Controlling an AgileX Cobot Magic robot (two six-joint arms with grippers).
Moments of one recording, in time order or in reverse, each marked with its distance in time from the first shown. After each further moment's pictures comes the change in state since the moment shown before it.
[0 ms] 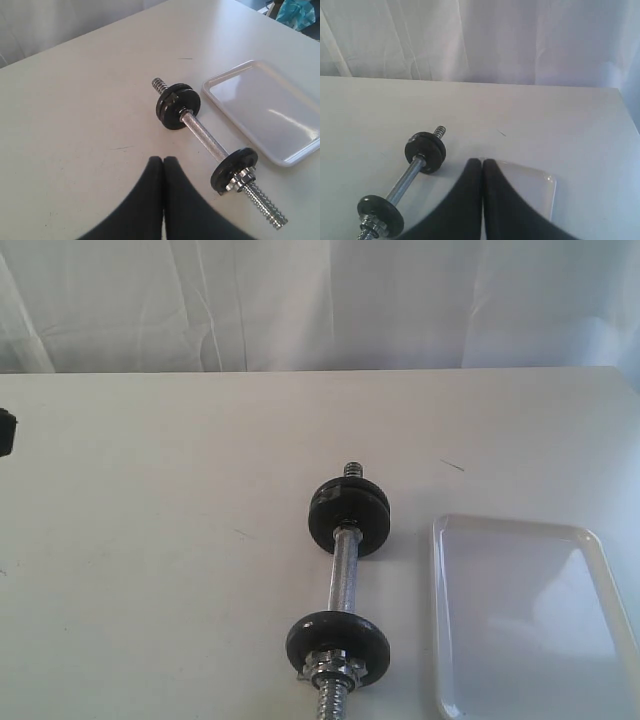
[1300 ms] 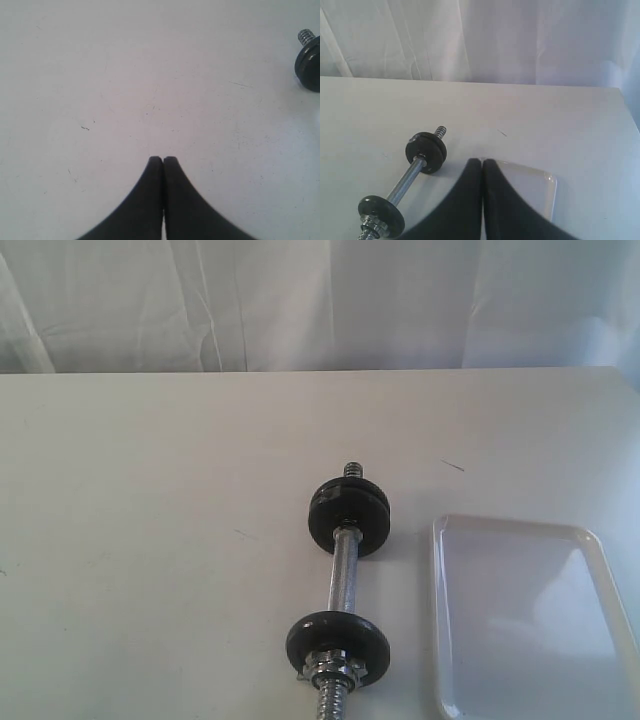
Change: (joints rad) left arm 0.514 -0.566 0.556 -0.032 -0.004 -0.003; right arm 0.000 -0.002 0.000 0.002 0.000 0.002
